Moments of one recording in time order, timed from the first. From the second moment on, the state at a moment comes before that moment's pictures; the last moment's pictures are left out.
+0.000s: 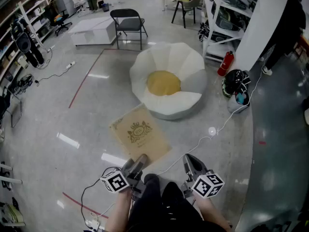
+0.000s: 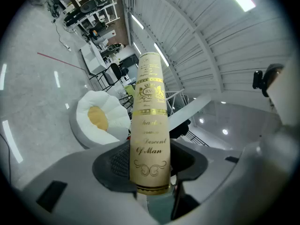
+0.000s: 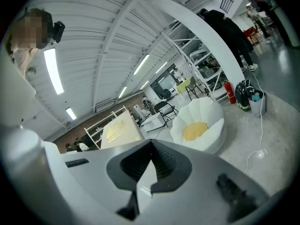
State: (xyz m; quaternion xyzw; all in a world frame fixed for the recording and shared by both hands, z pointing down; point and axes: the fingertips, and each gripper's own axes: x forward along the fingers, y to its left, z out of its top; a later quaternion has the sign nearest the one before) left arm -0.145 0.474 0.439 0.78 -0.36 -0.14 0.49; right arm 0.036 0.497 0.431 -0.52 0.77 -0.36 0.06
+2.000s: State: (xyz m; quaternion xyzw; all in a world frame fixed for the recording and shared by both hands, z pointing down) left arm -0.096 0.290 0.443 0.77 -0.36 -0.14 0.51; right arm 0.086 0.298 0.441 -0.52 0.75 -0.39 0.09
